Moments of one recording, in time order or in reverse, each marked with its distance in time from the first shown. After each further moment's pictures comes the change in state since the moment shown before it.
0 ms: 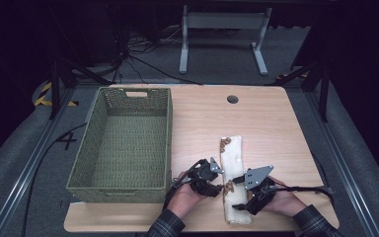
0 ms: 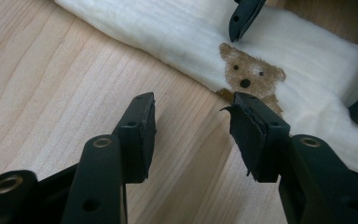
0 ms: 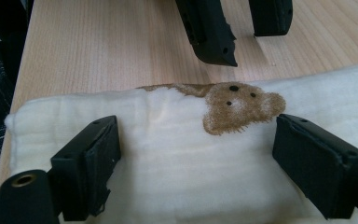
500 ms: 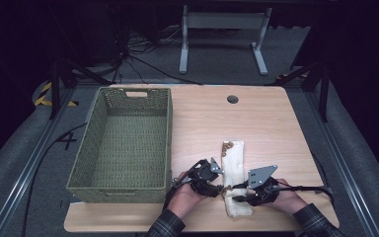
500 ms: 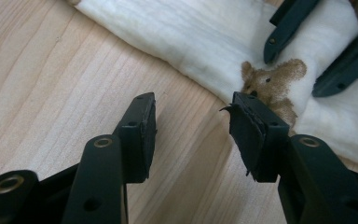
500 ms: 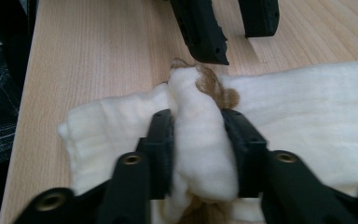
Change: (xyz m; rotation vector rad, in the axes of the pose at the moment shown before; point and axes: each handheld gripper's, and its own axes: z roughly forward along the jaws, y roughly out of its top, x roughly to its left) left arm 0.000 0.000 0.000 0.002 0.002 -0.001; right arm 0.001 -0.001 -0.009 -0.004 -0.012 0.016
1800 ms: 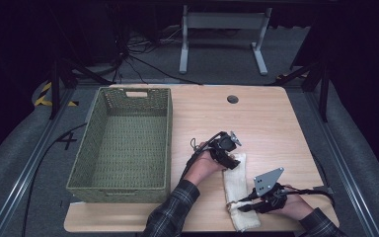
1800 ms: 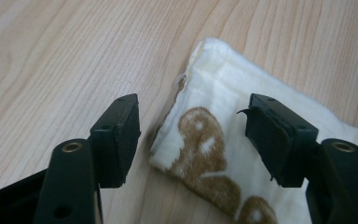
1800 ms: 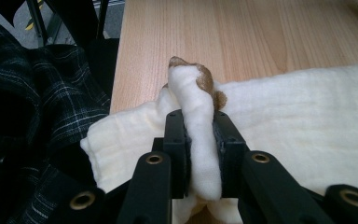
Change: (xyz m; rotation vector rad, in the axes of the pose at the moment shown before) left arm 0.055 0.085 0.056 0.004 -0.059 0.112; right arm 0.014 -0.008 -0.013 -0.025 0.194 0.009
